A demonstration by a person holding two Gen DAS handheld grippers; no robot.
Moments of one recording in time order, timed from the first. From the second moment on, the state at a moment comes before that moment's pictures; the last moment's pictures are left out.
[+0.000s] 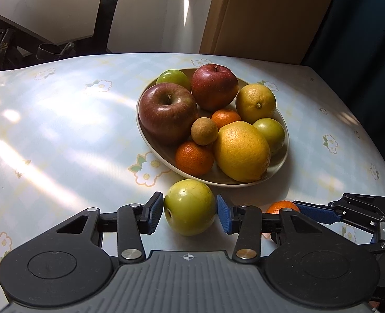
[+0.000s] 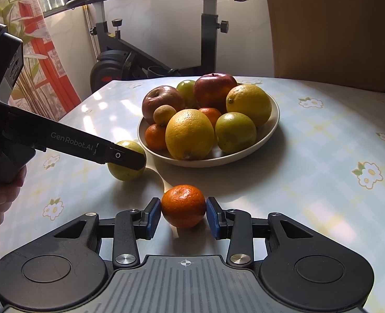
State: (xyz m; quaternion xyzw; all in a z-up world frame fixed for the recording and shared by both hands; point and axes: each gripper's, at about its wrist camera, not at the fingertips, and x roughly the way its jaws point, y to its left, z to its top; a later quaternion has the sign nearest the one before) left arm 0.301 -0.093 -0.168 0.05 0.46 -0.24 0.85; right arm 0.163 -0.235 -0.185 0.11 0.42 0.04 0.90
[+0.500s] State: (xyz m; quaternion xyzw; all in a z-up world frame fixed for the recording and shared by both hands) left arm 0.294 -0.081 -0.146 0.04 0.44 -0.25 0.86; right arm 0.165 -0.248 -0.165 0.11 0.39 0.03 0.91
